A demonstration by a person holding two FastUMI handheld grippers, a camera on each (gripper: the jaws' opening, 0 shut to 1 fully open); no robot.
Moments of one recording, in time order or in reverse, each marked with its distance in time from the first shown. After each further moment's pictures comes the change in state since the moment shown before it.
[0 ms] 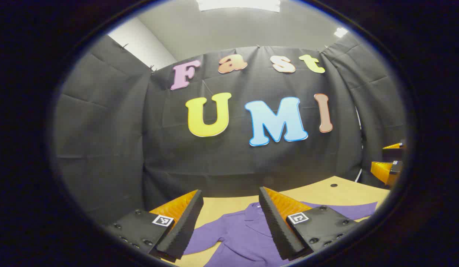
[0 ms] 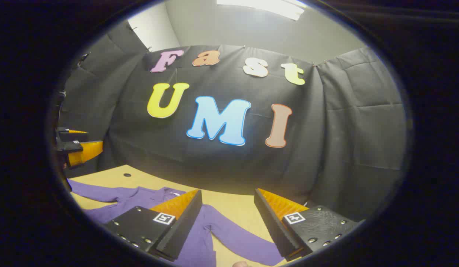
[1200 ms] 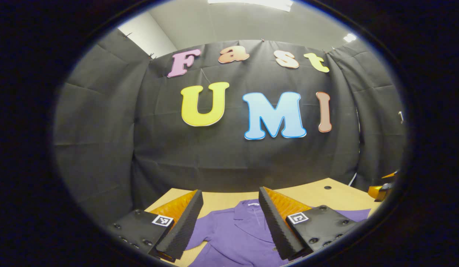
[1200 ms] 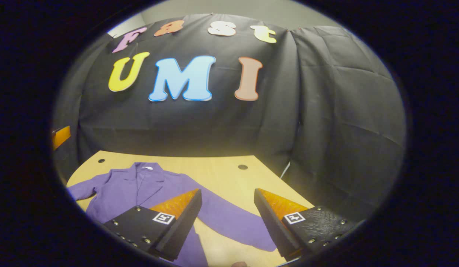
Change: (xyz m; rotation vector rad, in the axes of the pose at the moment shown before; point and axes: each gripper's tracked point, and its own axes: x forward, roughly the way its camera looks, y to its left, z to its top) left arm 0.036 -0.013 -0.025 -0.059 0.065 0.007; right arm 0.021 -0.071 -0.126 0.164 0.389 -0.183
